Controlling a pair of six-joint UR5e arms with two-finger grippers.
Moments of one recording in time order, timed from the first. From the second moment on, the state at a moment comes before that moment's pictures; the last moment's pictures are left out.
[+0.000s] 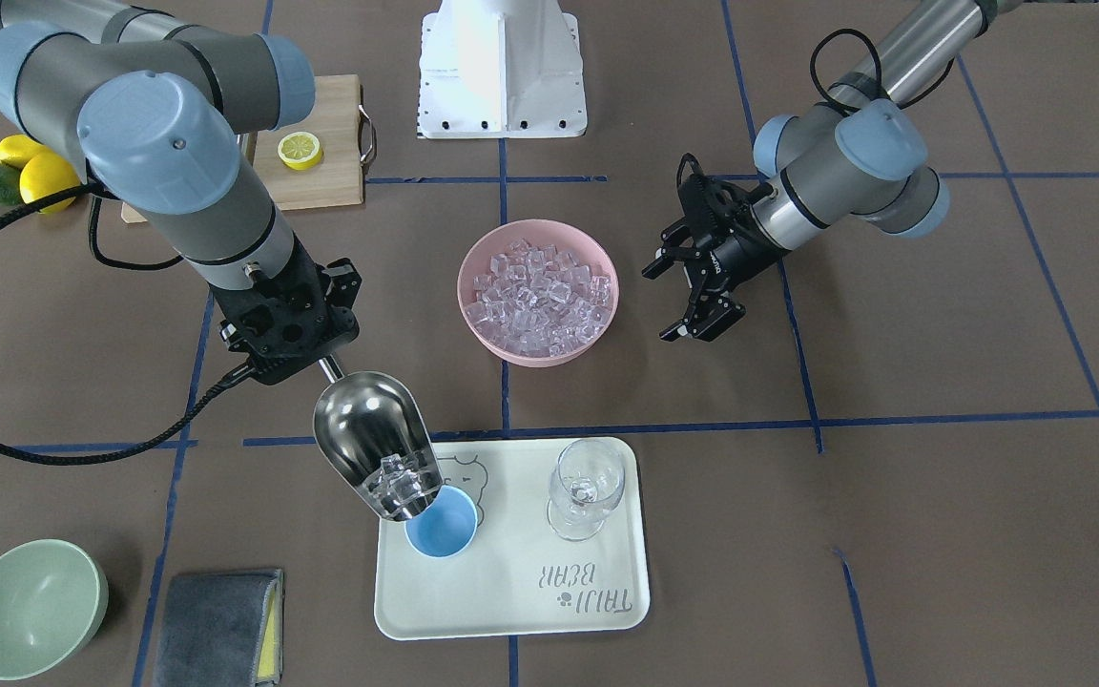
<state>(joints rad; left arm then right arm) -0.70 -1.95 -1.52 -2.66 -2.10 0.08 0.85 -0.84 1.65 -1.85 2.17 0.32</state>
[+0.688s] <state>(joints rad) -0.69 -1.95 -1.52 -2.66 -2.10 0.08 0.86 -0.67 1.55 -2.20 2.16 0.11</state>
